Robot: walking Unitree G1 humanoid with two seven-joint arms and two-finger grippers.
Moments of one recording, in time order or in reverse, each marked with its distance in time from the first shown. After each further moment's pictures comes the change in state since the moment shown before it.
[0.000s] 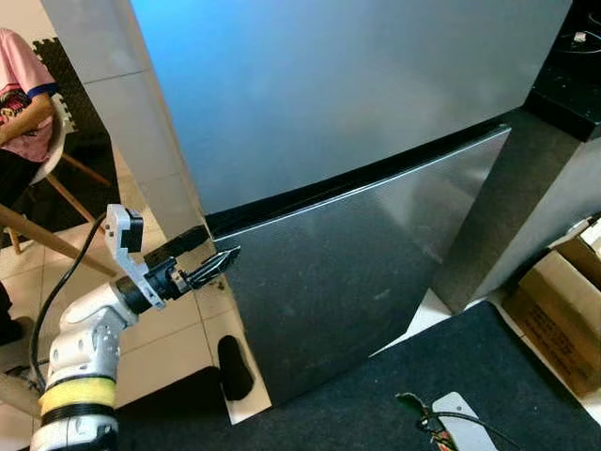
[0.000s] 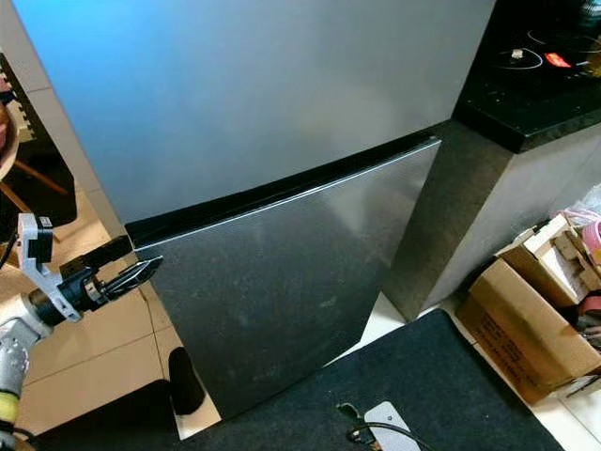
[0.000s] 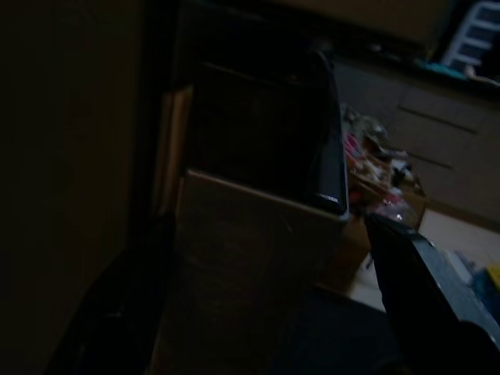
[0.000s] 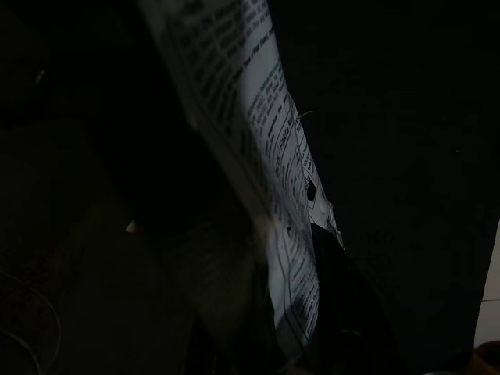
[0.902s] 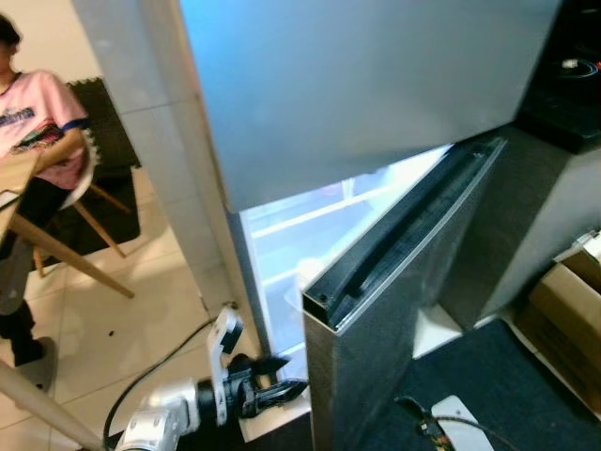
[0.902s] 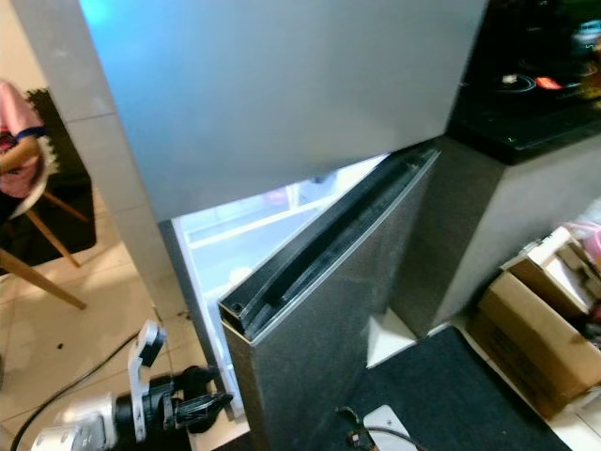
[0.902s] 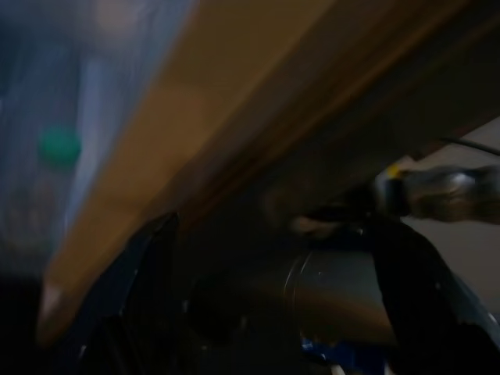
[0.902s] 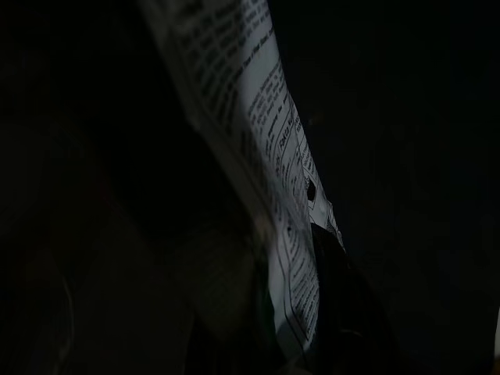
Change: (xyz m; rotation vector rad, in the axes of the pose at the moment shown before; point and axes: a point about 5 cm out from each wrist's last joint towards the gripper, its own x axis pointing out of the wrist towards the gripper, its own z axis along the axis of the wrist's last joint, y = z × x) left arm -0.020 -0.069 -0.168 -0.517 0.453 0.103; right arm 0.000 0.005 -0.011 0.007 0.032 0.011
